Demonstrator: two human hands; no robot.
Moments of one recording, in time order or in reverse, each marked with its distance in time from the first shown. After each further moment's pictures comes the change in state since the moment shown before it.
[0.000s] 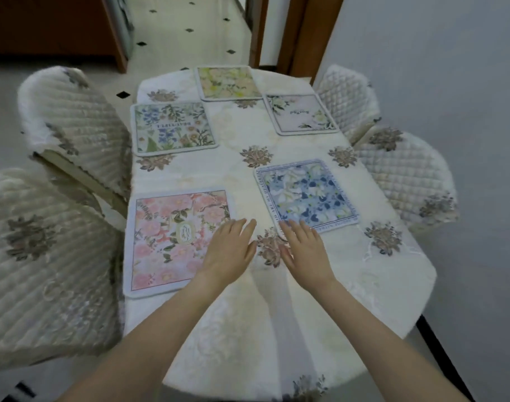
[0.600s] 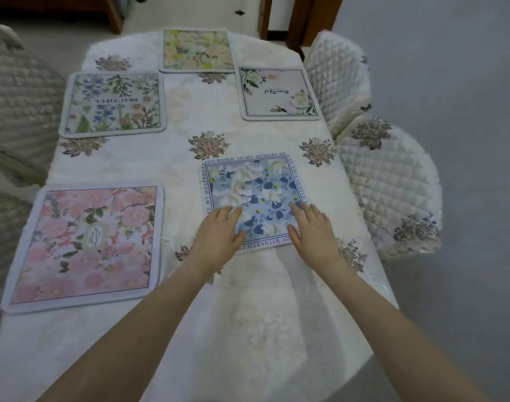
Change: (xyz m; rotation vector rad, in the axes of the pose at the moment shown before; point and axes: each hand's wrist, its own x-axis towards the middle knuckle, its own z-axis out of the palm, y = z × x) left_hand 0.162 0.113 0.098 -0.060 -0.082 -0.185; right_hand 0.077 0.249 -0.020 -0.004 -0.108 0.044
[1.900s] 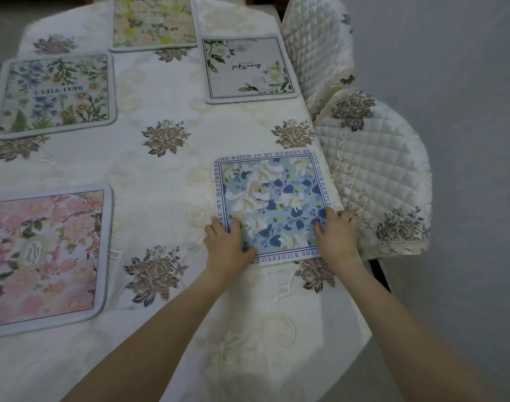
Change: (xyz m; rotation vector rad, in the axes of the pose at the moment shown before) left_hand 0.057 0.089 0.099 -0.060 -0.122 -0.353; right_hand 0.027 0.139 0.022 0.043 -0.030 0.475
